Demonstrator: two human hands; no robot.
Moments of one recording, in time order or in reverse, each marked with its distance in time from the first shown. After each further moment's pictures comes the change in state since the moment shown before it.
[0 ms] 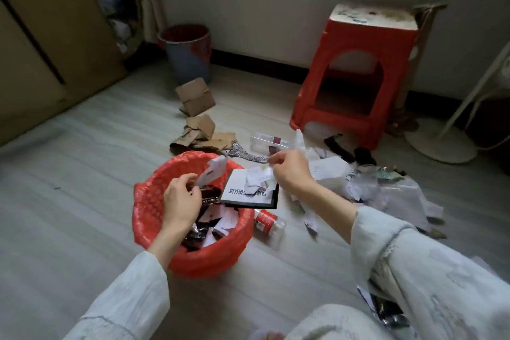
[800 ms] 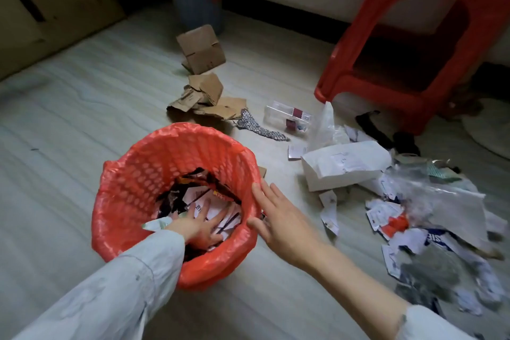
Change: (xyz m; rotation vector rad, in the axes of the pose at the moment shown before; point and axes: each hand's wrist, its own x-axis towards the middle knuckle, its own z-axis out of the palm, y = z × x) left_hand 0.038 -0.109 0.120 0.960 -1.088 0.060; right_hand 0.026 0.085 0.084 -0.519 -0.471 -0.393
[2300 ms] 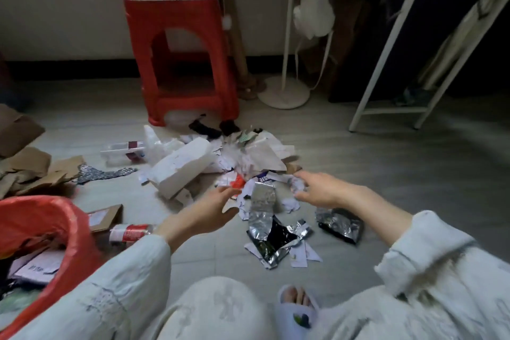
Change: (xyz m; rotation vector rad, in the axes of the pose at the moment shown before) left_hand -0.148 0.313 -0.062 -0.019 0.408 0.866; right_hand -0.329 0.164 -0.099 0.118 0.087 0.792
